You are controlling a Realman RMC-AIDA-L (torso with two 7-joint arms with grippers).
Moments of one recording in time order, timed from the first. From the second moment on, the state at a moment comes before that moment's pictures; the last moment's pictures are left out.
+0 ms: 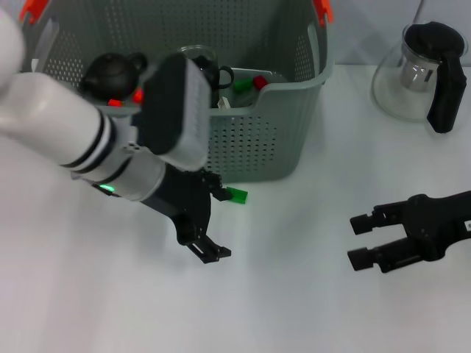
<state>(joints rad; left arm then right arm) -0.64 -2.16 1.29 1.10 2.46 1.42 -1.63 0.63 1.95 -0.92 -0.67 -2.08 -1.78 1.78</state>
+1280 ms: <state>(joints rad) -0.79 -2.17 1.49 0.95 2.54 1.23 -1.79 0.61 1.96 -0.85 -0.67 -2.08 -1.78 1.78</state>
